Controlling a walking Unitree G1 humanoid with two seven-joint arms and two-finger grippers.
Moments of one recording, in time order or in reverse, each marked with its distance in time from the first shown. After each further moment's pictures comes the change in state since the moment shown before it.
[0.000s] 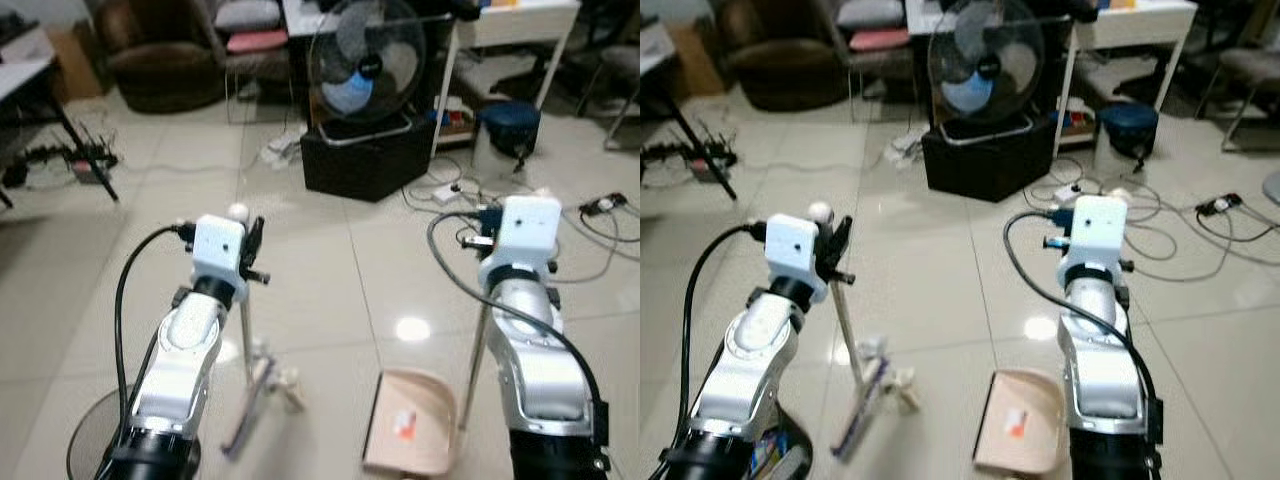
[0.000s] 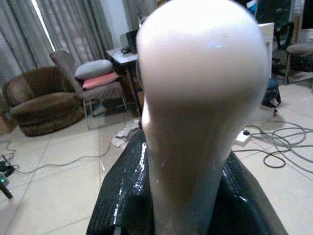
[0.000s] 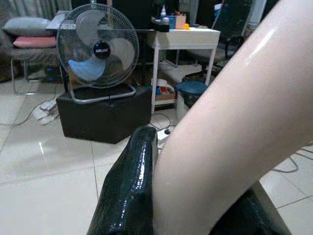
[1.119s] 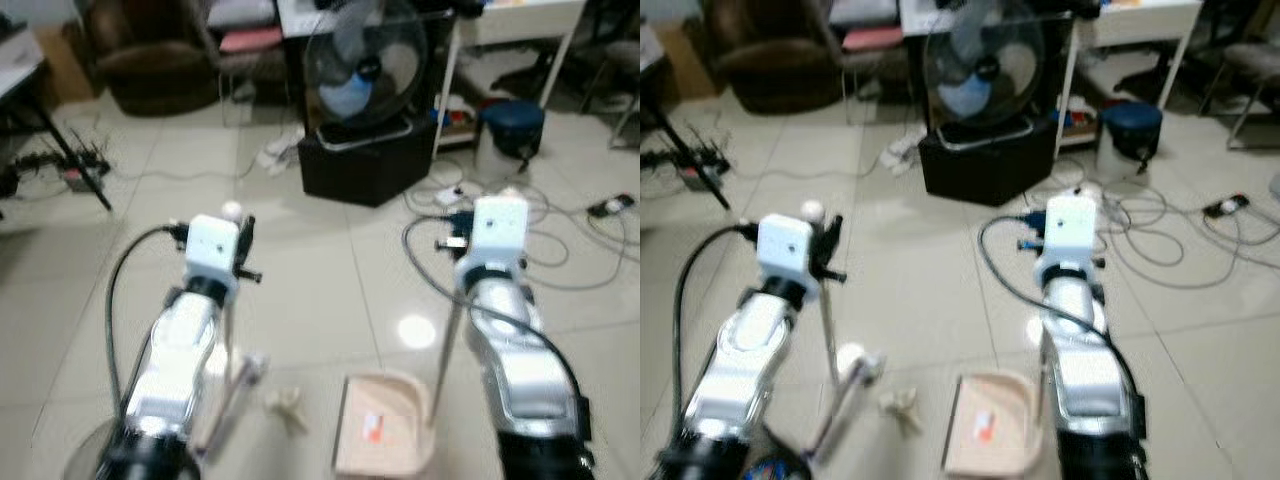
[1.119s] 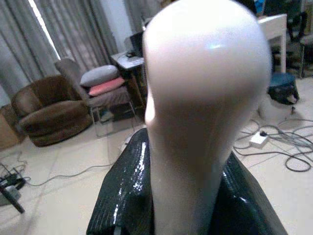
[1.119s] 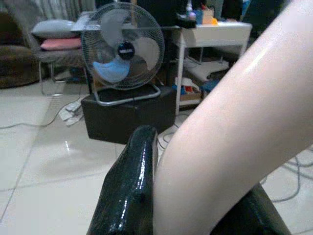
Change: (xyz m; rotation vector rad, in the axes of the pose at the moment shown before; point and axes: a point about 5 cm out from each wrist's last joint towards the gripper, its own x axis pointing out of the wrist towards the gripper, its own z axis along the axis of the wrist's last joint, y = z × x) left arm 0.000 -0.008 0.000 0.020 -0.017 -0.009; right arm -0.002 0.007 -0.003 0.012 0.010 0.052
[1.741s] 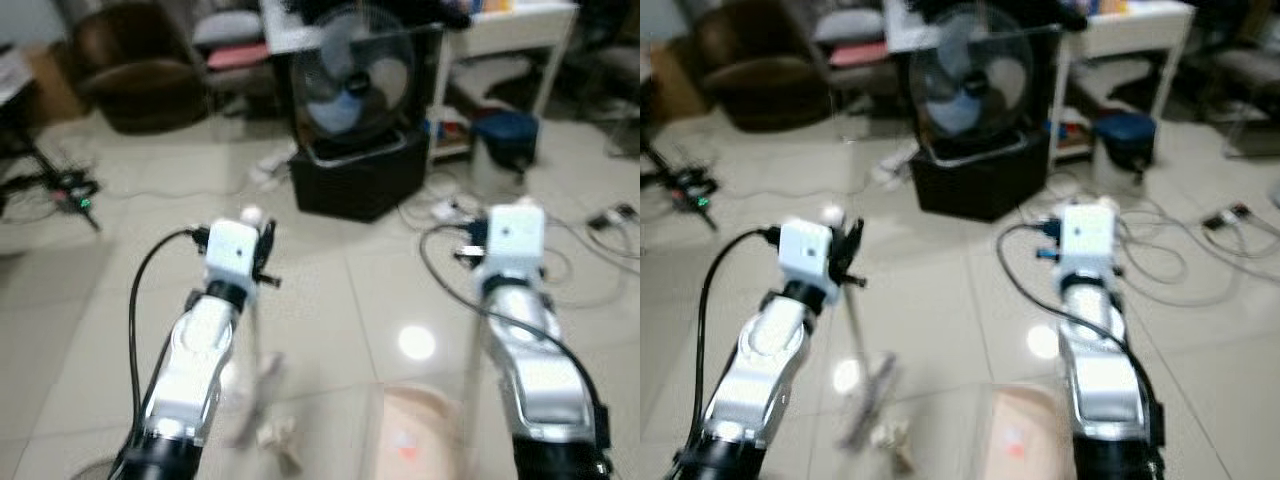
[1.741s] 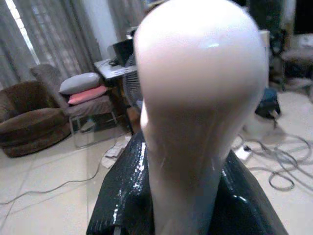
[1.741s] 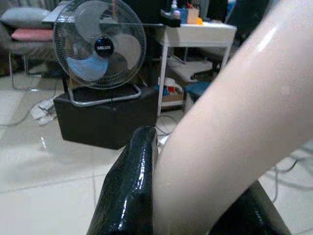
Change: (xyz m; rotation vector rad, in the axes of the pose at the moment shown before) left arm 0.001 -0.007 0.003 -0.041 -0.021 -0.020; right arm -0.001 -0.007 -0.006 -0.068 0.017 -0.008
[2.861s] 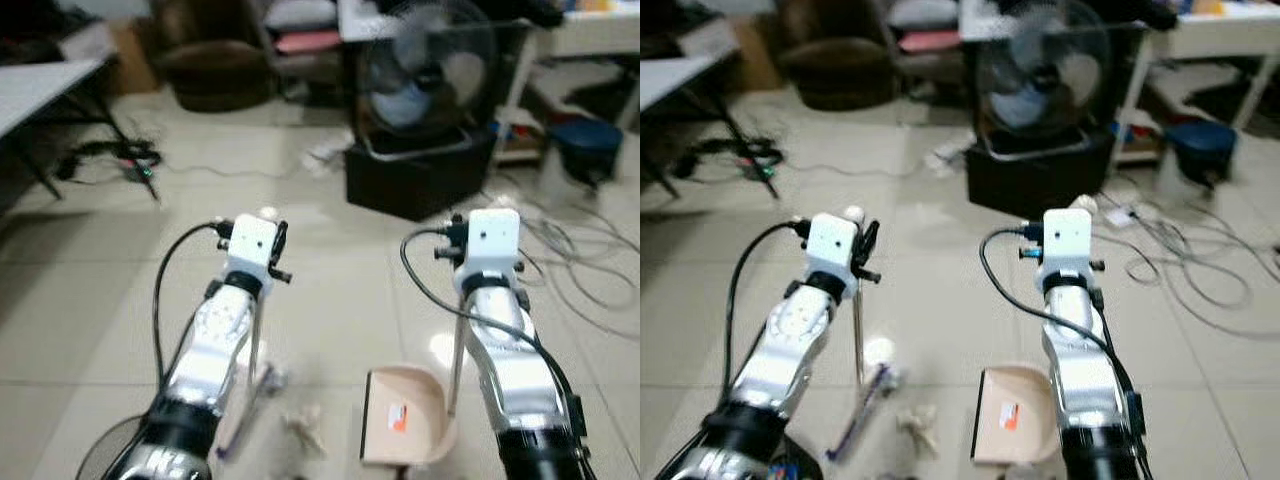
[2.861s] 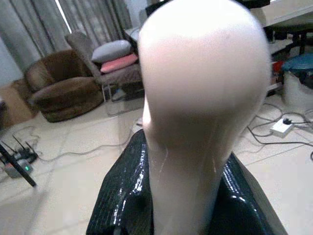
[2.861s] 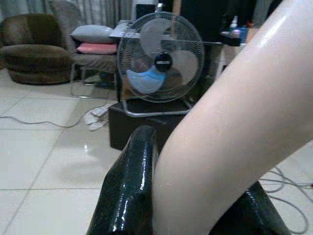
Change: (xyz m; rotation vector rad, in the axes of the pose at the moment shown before) left arm 0.027 -0.009 -0.024 0.016 0.093 0.020; right arm 0.014 0.020 -0.008 -0.005 -0.100 0.066
